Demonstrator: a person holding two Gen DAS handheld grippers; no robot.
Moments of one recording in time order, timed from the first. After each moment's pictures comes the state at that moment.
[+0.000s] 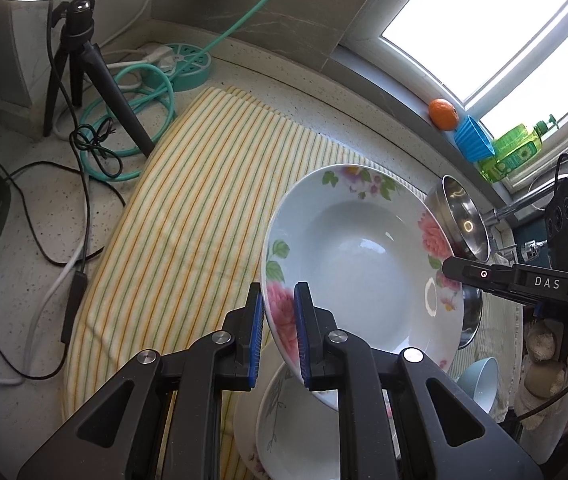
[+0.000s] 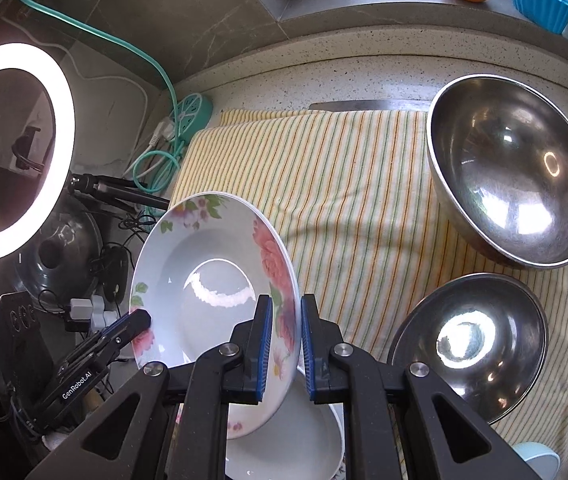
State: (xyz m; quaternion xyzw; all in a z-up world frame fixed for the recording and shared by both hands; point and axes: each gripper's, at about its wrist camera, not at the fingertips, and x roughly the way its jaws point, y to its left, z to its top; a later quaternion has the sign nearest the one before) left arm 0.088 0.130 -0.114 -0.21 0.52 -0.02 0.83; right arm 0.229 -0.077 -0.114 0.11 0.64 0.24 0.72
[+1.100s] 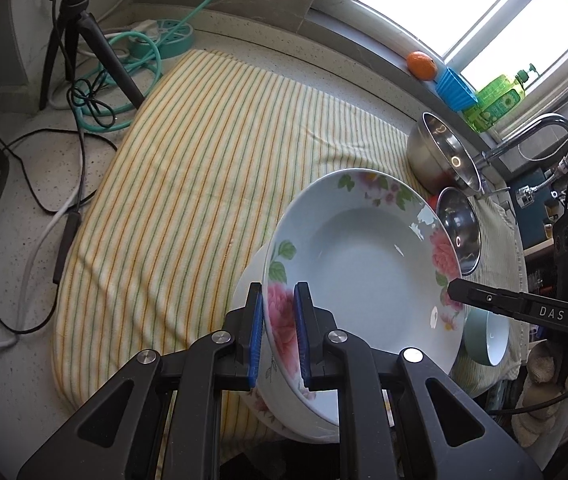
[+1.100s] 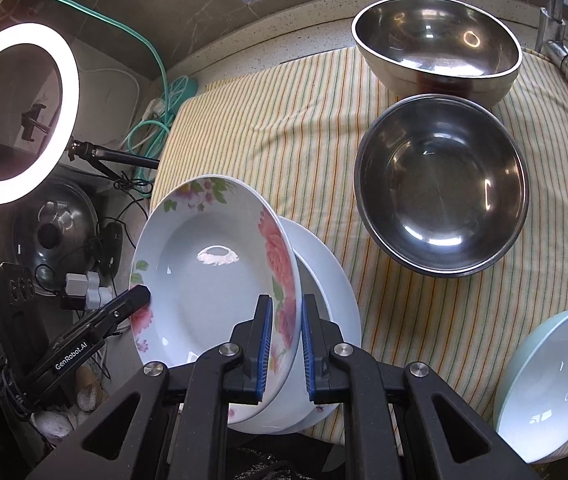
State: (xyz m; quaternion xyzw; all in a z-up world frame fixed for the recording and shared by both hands) left arm 0.040 0.109 -0.126 -0.17 0.54 -0.05 0.82; right arm 0.139 -0.116 -0.130 0.14 0.64 0.21 0.72
